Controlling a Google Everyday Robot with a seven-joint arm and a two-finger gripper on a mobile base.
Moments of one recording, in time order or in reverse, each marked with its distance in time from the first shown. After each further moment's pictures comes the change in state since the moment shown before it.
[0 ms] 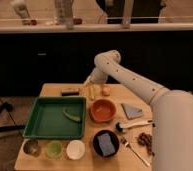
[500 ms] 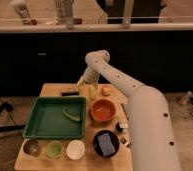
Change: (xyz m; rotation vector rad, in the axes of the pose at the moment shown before) arm 0.021 -0.021 0.051 -0.017 -0.082 -0.035
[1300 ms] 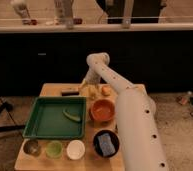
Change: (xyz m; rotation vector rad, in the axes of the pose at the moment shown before) arm 0.007 0.035 0.033 -0.034 -0.064 0.066
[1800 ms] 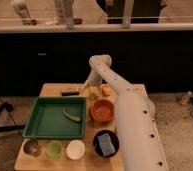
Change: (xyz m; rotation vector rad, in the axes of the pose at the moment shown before) arm -0.004 0.013 0.015 0.000 -0.033 0.027
